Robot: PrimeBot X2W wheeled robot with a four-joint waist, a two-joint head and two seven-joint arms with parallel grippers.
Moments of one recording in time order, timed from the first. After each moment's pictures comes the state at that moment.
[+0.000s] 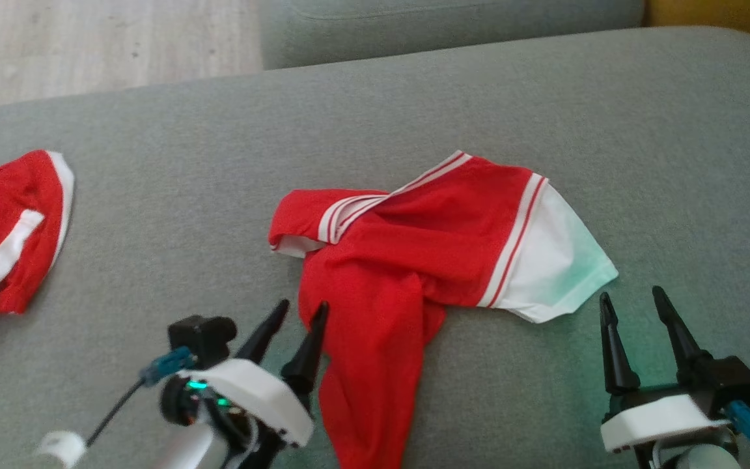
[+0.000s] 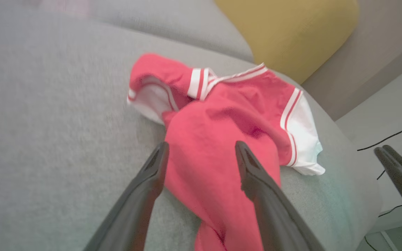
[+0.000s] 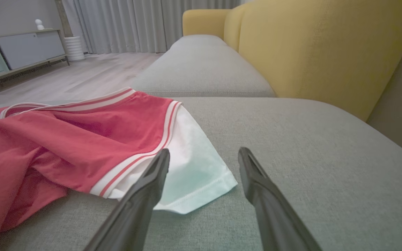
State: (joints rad) left arm -0.15 0.28 -0.60 0.09 -0.78 0.04 0.11; right arm 0.07 -0.04 -0.02 0.19 0.01 0.12 -0.25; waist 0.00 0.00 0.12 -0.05
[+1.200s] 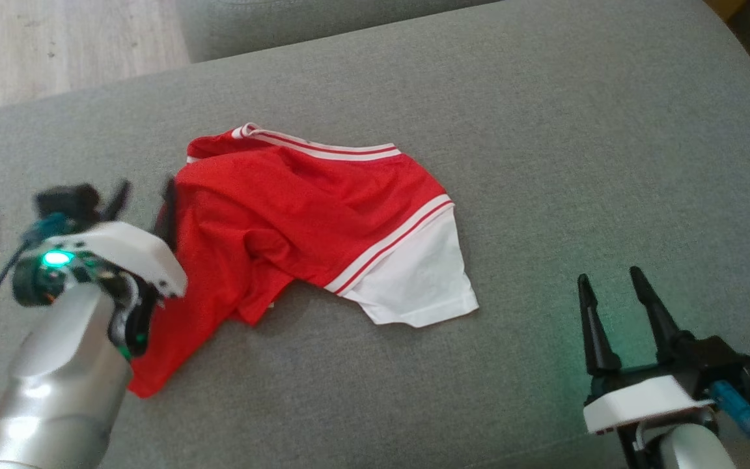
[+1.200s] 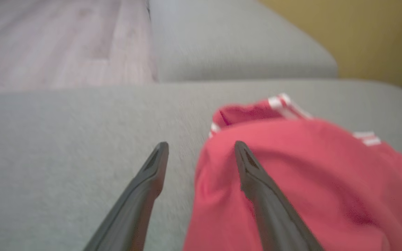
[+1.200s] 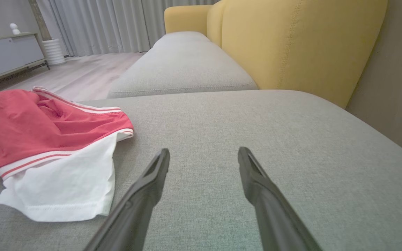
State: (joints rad) left arm -0.65 0.31 -0.53 0.80 -0.75 -0.02 0.01; right arm 0.01 -0.04 0.04 0.21 0.04 0.12 -0.25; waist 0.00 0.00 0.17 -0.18
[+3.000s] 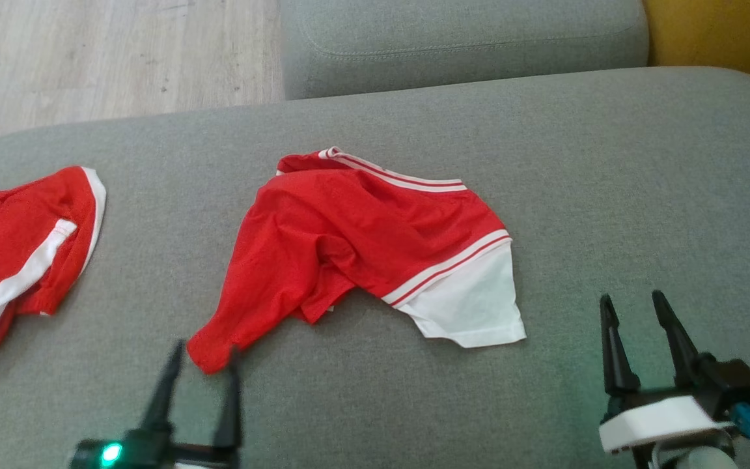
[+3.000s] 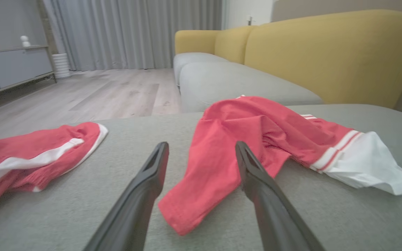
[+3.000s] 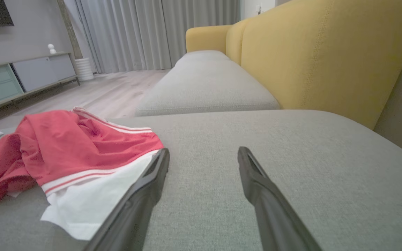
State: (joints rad) left arm 0.14 0.05 -0.08 0.14 -0.08 -0.07 -0.25; right arm 0.07 -0.04 -0.01 0.22 0.06 0.12 -0.25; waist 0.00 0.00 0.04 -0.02
